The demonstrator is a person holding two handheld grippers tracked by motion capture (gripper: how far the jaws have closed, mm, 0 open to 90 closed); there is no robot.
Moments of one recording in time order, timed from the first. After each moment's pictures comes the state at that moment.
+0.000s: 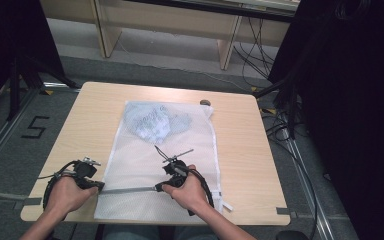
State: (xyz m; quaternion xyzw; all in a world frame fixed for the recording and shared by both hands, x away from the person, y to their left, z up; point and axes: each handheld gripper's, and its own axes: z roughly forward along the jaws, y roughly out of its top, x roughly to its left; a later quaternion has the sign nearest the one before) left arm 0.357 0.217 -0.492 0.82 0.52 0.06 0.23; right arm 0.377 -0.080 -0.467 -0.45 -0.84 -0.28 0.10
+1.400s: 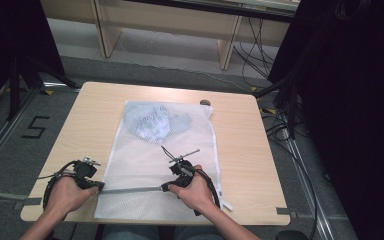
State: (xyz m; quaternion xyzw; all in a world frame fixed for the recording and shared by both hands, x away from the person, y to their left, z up) left arm 0.357 0.216 -0.492 0.82 0.52 0.07 0.23; right arm 0.377 -0.096 -0.467 -0.46 -0.84 -0.28 0.09
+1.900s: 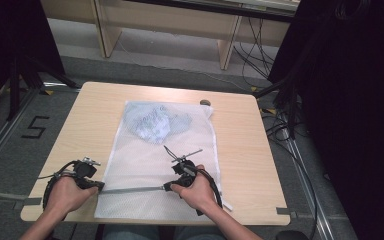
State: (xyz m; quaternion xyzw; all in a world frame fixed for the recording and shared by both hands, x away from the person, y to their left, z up) left arm 0.357 0.217 -0.492 0.82 0.52 0.06 0.23; right arm 0.378 -0.103 -0.465 -0.47 -0.84 -0.27 0.08
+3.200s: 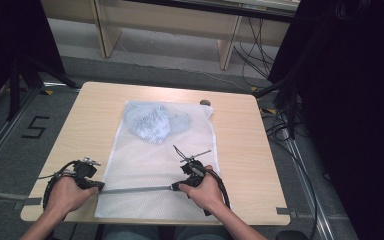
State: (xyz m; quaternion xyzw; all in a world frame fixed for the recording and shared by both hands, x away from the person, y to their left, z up) left arm 0.357 0.217 -0.492 0.82 0.52 0.06 0.23; right arm 0.380 -0.126 -0.467 -0.48 -0.83 -0.27 0.08
